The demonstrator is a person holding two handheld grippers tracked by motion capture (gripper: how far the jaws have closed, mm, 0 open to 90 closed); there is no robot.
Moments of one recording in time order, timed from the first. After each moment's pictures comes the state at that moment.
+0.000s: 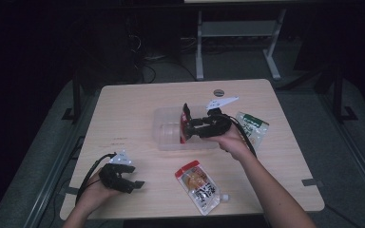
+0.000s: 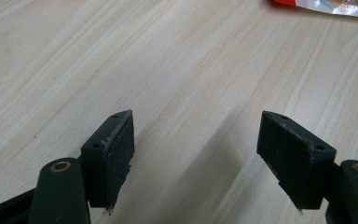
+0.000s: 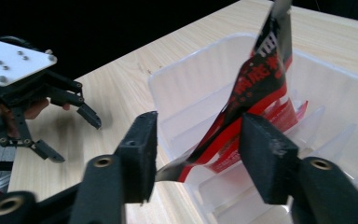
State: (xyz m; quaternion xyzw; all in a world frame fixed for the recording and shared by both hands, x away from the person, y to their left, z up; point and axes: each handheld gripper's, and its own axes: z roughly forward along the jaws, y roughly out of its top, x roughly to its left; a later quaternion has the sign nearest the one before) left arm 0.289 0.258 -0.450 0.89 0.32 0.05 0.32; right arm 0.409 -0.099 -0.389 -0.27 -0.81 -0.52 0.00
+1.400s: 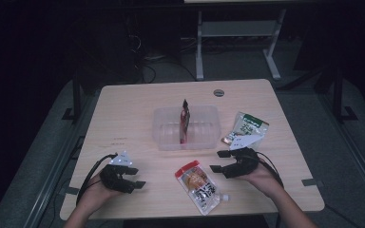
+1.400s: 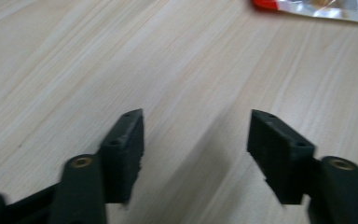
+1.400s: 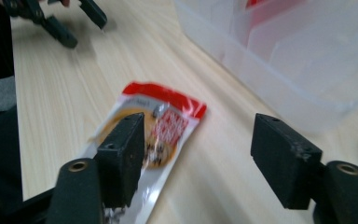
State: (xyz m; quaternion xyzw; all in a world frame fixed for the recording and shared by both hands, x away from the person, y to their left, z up) left arm 0.285 0.254 -0.447 0.89 0.30 0.04 0.33; right arm 0.308 -0.163 -0.428 -0.28 -0.85 -0.44 -0.04
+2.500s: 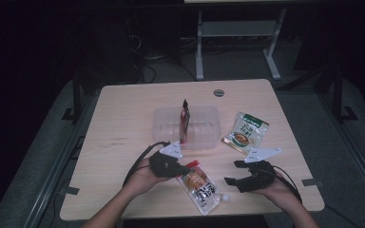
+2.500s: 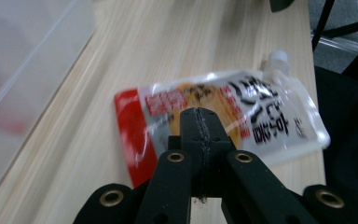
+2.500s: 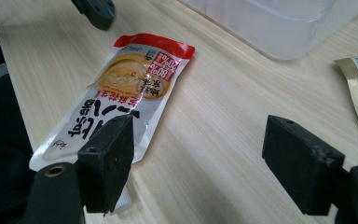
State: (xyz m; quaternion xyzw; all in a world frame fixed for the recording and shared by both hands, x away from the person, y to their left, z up) left arm 0.317 0.108 -0.426 0.92 0.13 -0.01 0.38; right arm 0.272 -0.196 -0.435 -0.32 -0.85 -0.41 -0.06
